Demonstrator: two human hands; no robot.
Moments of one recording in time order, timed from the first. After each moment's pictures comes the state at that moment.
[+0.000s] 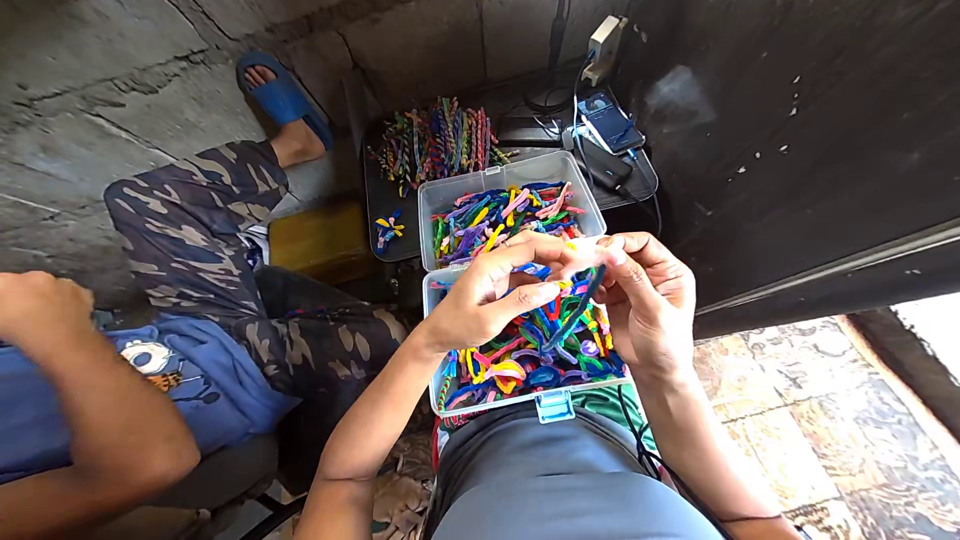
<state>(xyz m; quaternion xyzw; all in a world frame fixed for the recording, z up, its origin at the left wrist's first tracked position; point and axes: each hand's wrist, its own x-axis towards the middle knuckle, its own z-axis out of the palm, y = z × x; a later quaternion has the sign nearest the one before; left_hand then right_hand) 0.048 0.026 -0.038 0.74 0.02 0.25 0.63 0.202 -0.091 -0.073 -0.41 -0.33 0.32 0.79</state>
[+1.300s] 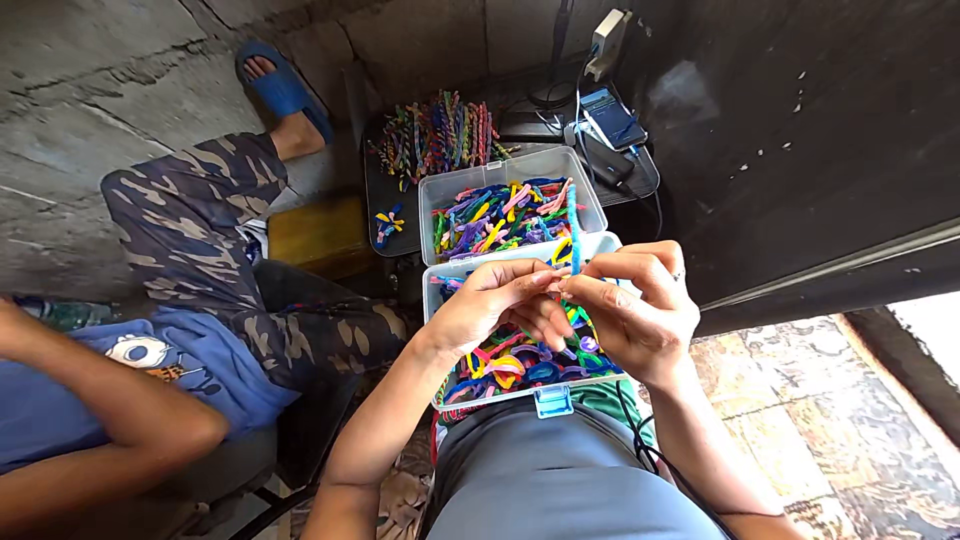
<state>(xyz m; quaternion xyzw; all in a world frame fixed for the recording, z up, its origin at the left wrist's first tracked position) 0.044 0.014 -0.046 0.52 0.10 0.14 0.84 0.211 -0.095 -0.071 -0.47 -0.67 -0.13 0.55</state>
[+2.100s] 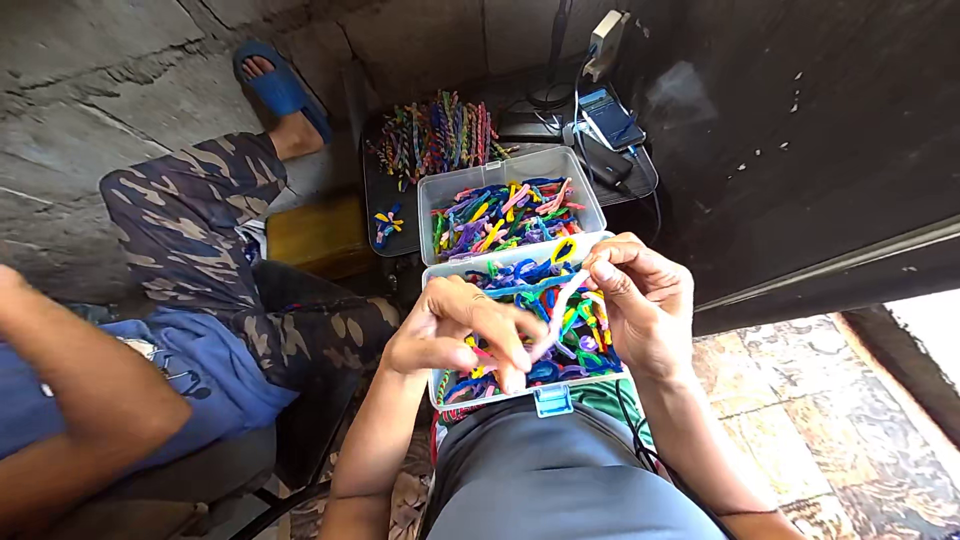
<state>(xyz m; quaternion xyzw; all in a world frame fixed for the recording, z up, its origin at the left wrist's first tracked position) 0.016 0.025 -0.045 0.59 -0.21 0.23 0.75 0.202 -0.095 -0.071 -0.41 -0.43 0.29 0.75</state>
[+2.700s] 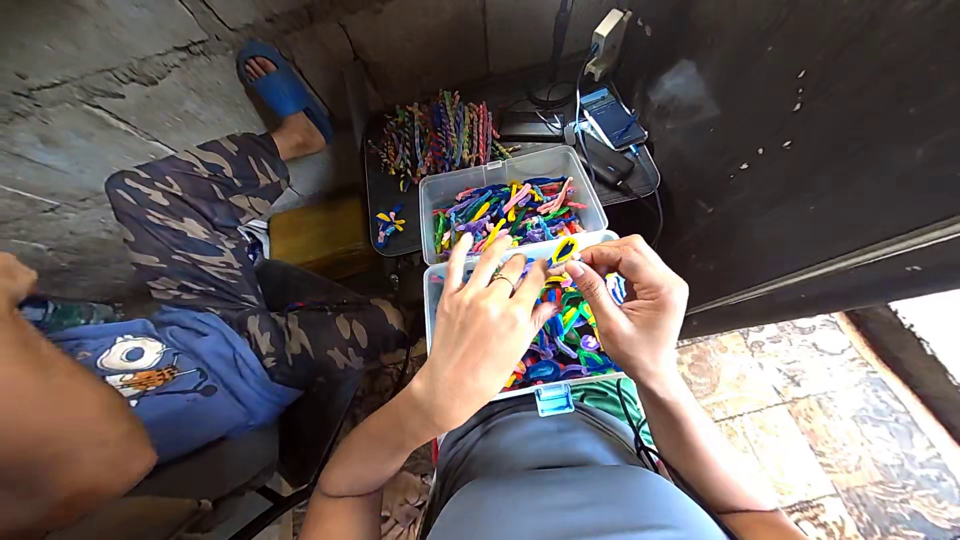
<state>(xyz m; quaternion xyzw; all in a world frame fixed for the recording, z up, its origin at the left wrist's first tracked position) 0.038 -0.023 -0.030 0.95 0.24 0.21 0.00 0.198 -0.092 -0.076 -0.56 -0.53 0.04 0.63</state>
